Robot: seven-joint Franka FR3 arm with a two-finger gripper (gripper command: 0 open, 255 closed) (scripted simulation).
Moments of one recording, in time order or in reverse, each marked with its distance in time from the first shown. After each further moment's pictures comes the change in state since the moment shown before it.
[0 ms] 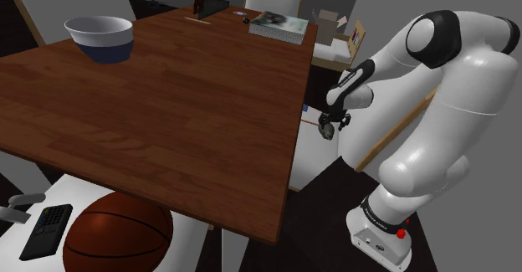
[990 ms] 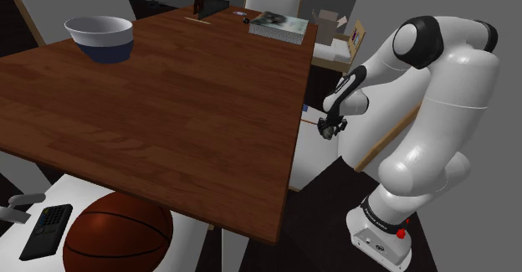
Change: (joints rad) arm -0.022 0.106 0.023 0.020 0.035 0.099 -0.021
